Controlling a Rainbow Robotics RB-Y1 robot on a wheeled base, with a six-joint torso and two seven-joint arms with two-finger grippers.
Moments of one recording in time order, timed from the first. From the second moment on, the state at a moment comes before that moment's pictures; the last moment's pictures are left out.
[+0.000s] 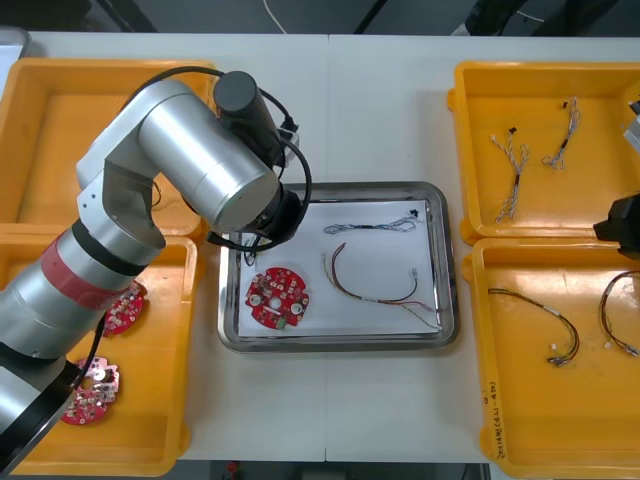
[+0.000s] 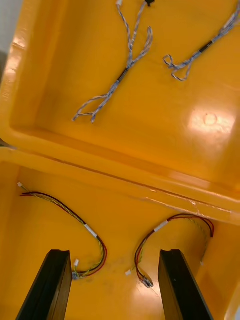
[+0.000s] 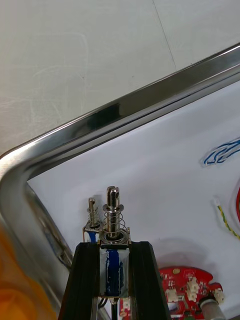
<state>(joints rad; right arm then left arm) -0.26 -0.71 -0.30 -2.30 -0.73 1.92 1.54 -0.71 0.41 -0.51 -1.81 0.42 1.64 -1.13</state>
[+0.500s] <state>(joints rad) -0.17 -0.65 -0.44 -2.29 -0.71 1.92 1.50 -0.71 0.41 -0.60 -1.70 0.40 1.50 -1.03</state>
